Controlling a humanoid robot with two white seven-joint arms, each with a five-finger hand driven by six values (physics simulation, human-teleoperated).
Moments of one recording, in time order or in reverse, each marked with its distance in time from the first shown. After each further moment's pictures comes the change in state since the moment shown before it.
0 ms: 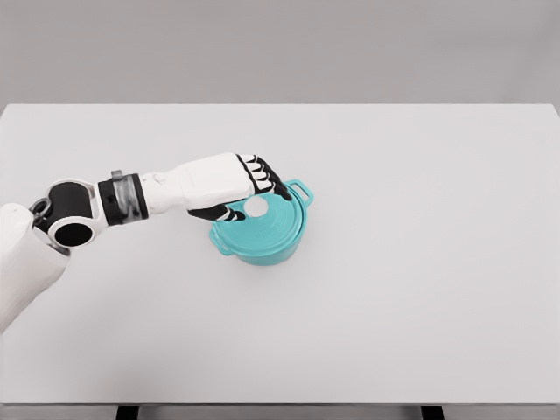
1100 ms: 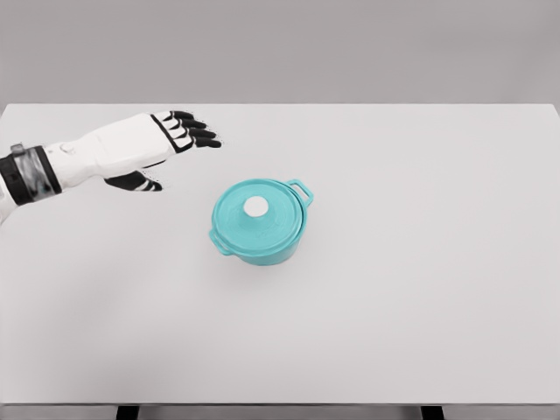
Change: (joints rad) left arm 0.060 0.191 0.203 -0.045 0.012 -0.001 -0.007; right arm 0.000 0.000 0.000 0.000 0.000 0.000 0.000
